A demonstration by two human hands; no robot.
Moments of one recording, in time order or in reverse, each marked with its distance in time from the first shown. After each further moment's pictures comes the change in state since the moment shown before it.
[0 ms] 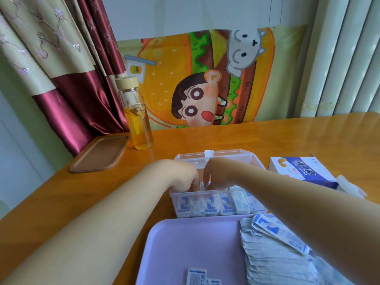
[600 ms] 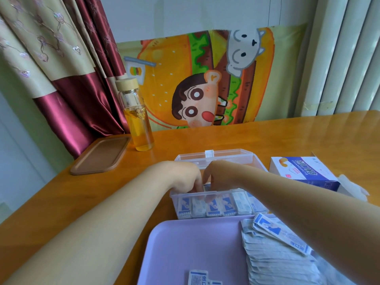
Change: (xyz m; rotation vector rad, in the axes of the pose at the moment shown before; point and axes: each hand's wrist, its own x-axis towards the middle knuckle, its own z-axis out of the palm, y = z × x) left_hand 0.007 -0.002 0.004 -0.069 0.041 0.041; right_hand 0.003 0.006 0.007 -0.077 0.019 -0.104
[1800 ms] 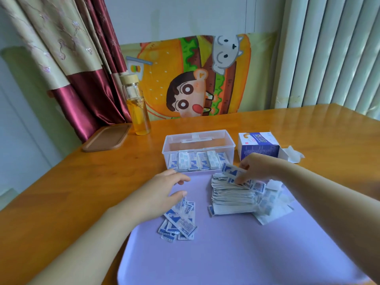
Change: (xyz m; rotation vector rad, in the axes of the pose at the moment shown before) left_hand -0.140 0.042 0.110 -0.315 0.484 0.139; right_hand -0.163 0.053 0.037 0.235 0.096 0.279
